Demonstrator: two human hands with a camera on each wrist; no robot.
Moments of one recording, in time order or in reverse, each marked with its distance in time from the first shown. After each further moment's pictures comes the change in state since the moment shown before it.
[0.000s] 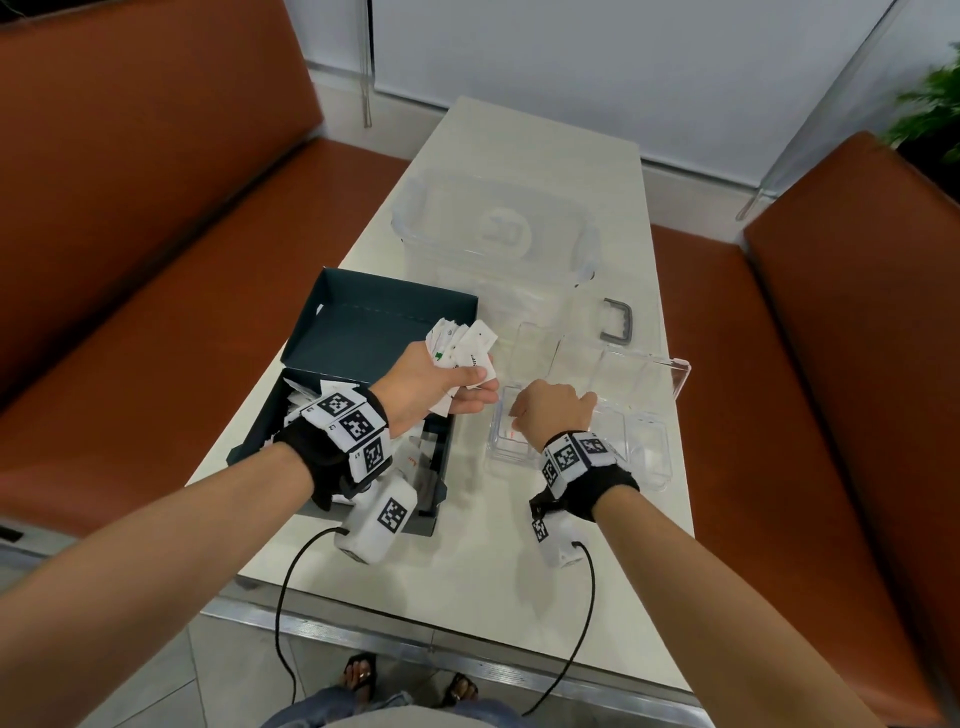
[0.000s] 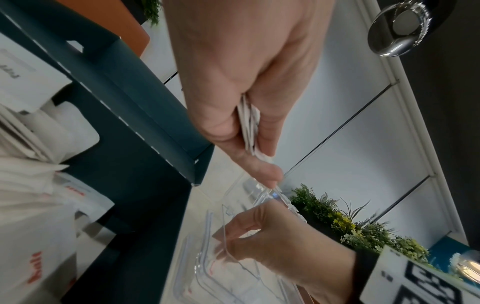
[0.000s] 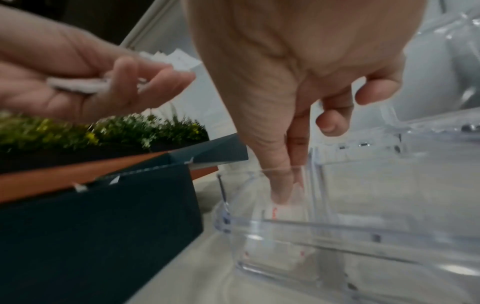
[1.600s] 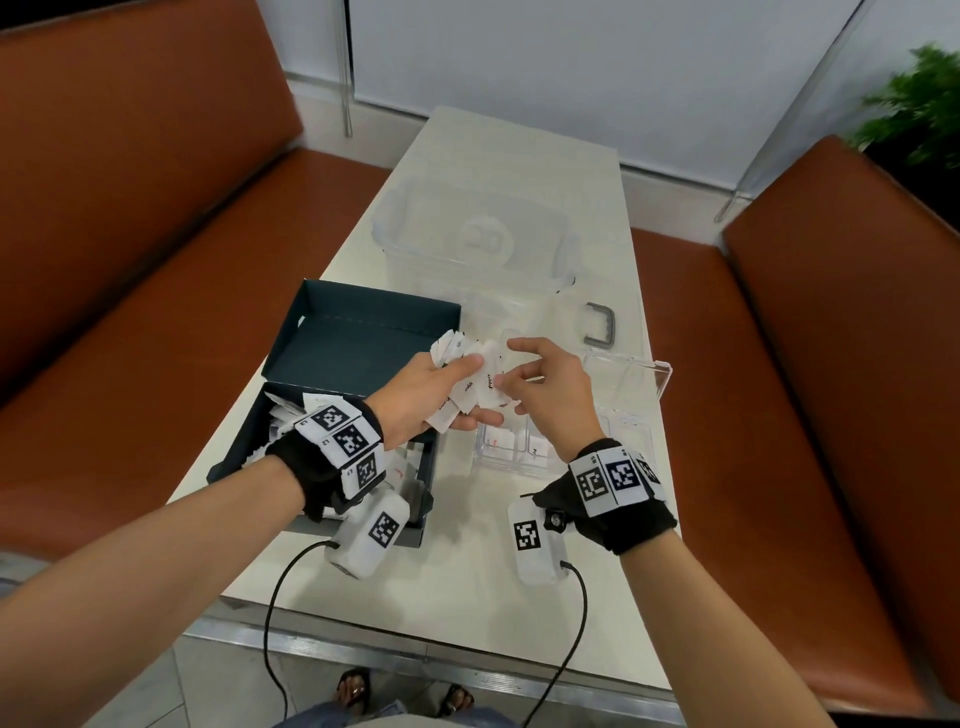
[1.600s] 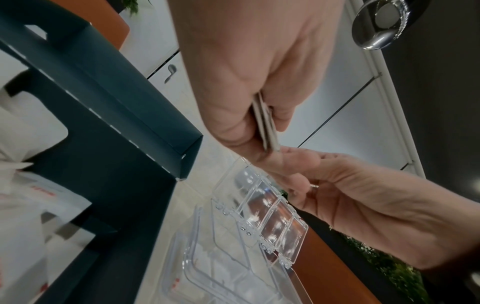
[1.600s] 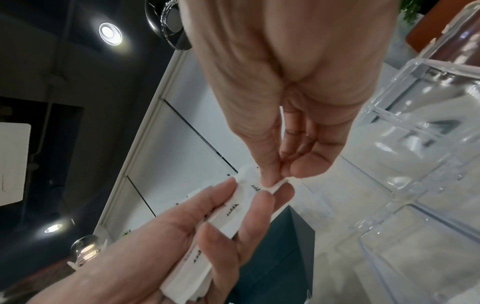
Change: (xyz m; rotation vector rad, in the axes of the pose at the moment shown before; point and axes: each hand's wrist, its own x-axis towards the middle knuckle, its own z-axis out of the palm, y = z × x) left_hand -0.003 0.009 0.016 -0.009 -0.131 -0.067; right_hand -0.034 0.006 -0.052 1.116 0.152 -0.101
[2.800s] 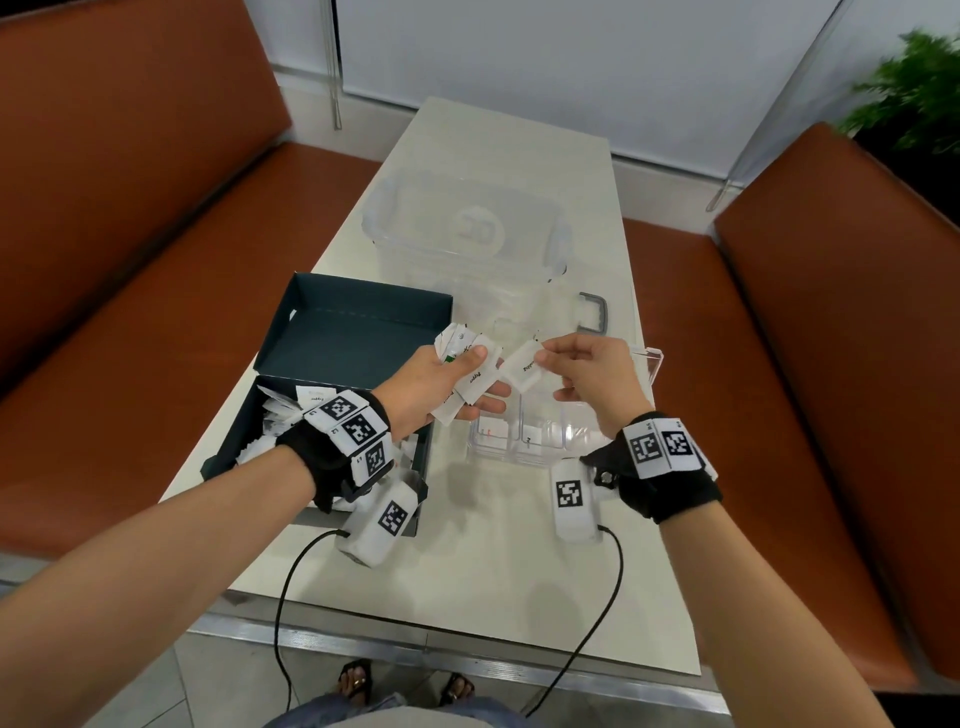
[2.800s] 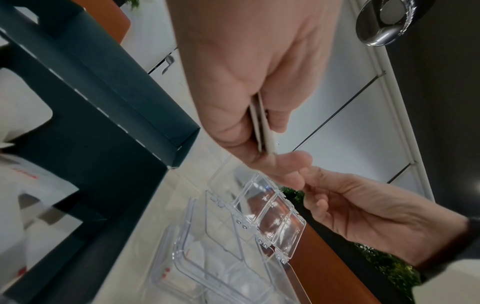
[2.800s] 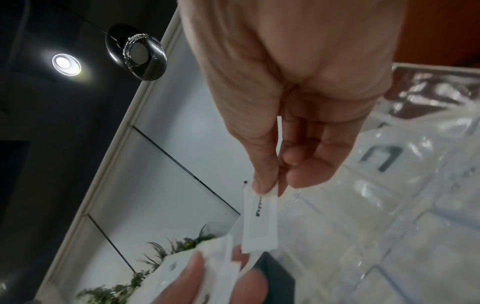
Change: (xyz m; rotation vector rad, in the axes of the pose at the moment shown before) left_hand 0.004 -0.006 0.009 0.067 -0.021 0.059; right_hand 0.009 0.007 -0.047 0.141 0.034 0.138
